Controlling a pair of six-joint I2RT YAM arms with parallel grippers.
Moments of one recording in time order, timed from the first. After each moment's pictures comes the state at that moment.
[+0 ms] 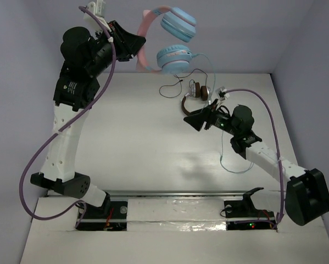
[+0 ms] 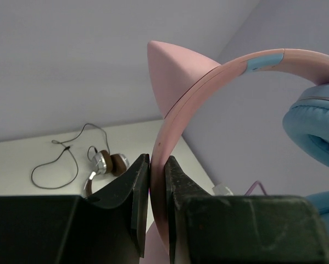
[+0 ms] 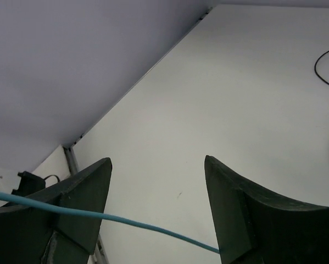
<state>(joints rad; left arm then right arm) -0.34 1.49 2.10 -0.52 0.27 -0.55 0.40 1.21 0.72 0.52 -0.61 0.53</state>
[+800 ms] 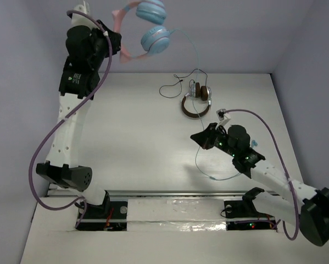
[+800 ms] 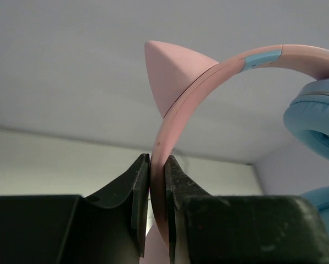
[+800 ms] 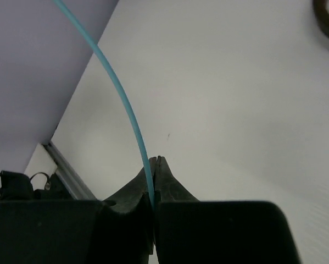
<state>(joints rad) -0.23 1.56 2.06 -0.45 0.00 -0.52 0.54 1.02 0.47 0.35 -0.26 0.63</state>
